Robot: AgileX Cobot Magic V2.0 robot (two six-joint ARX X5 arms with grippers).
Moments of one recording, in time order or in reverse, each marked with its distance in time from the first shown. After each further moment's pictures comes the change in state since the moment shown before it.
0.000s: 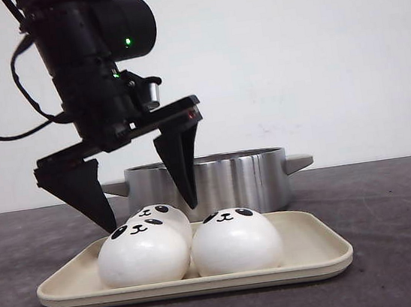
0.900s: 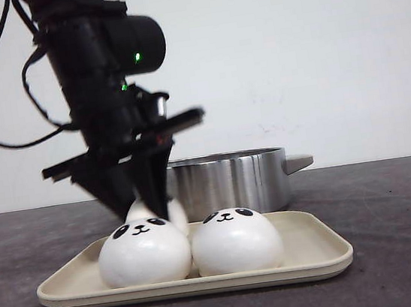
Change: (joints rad) left arm -0.011 0.041 0.103 -0.125 0.106 0.006; right arm 0.000 0.009 -0.003 -0.068 0.000 0.015
